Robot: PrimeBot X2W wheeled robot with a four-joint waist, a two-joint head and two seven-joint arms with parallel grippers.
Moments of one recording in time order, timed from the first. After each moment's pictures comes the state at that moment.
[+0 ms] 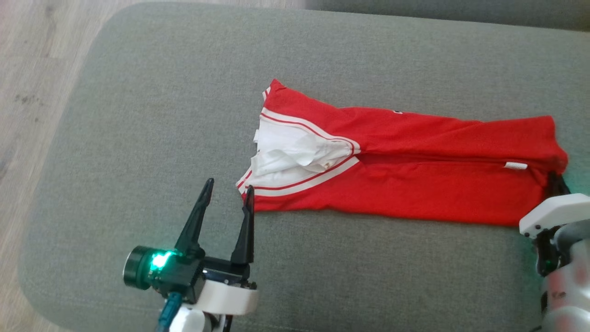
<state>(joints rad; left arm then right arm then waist) -0.09 0.13 -0.46 0.08 -0.20 0.17 -0.26 -0.47 -0.14 -0.43 0.89 0.11 0.12 -0.05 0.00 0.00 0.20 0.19</state>
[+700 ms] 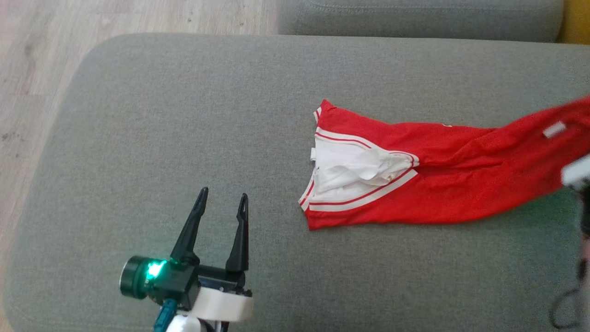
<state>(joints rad) -0.05 0.09 -0.38 0.10 -0.16 0.11 -0.26 -0.46 -0.25 -0.33 0.62 0.31 0.12 0.00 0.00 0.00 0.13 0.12</state>
